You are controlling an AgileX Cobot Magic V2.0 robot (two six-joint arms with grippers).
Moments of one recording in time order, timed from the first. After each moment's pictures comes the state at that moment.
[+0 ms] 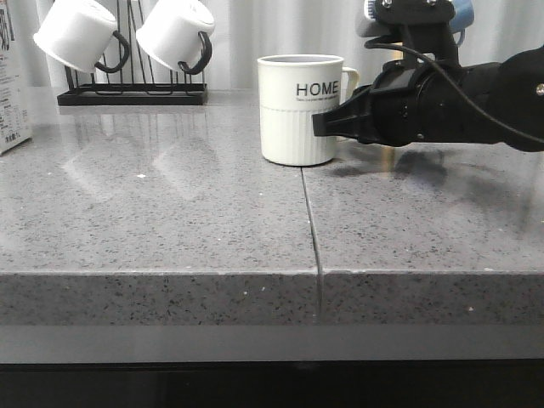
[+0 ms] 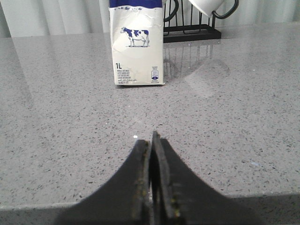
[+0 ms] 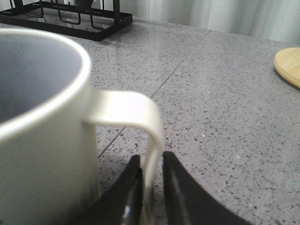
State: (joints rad) left arm -0.06 0.00 0.00 0.01 0.21 0.08; right arm 0.35 1.85 -0.86 -0.04 -0.76 0.01
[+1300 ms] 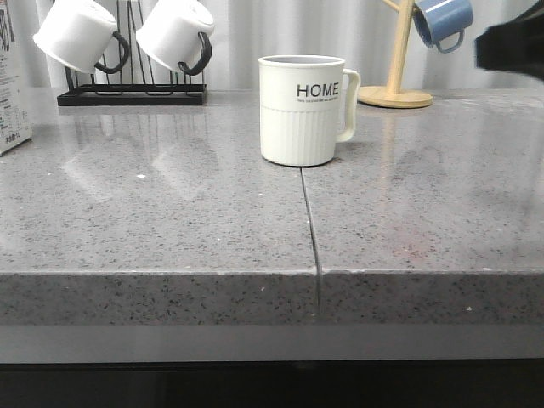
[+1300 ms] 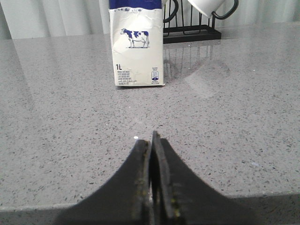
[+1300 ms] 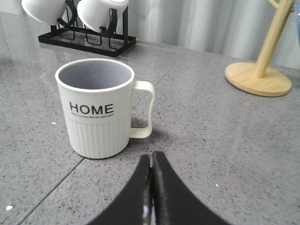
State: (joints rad) left arm -0.06 0.00 0.00 0.02 0.21 0.08; right arm 0.35 1.02 -0.37 -0.04 -0.46 0.01
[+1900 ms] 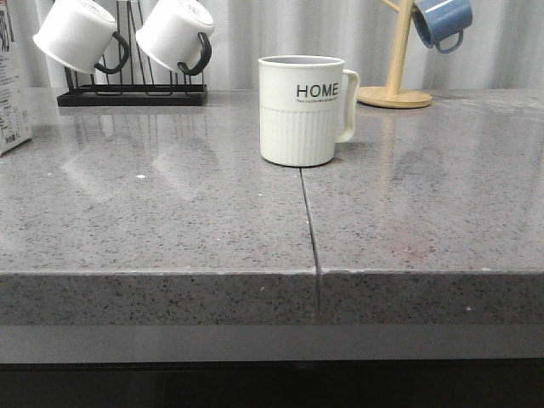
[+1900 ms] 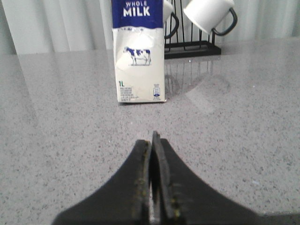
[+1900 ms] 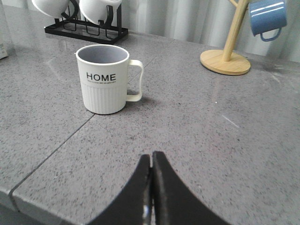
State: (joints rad) left arm -0.06 0.00 0.00 0.02 0.15 0.08; right arm 0.35 0.29 -0.36 -0.04 0.32 0.01
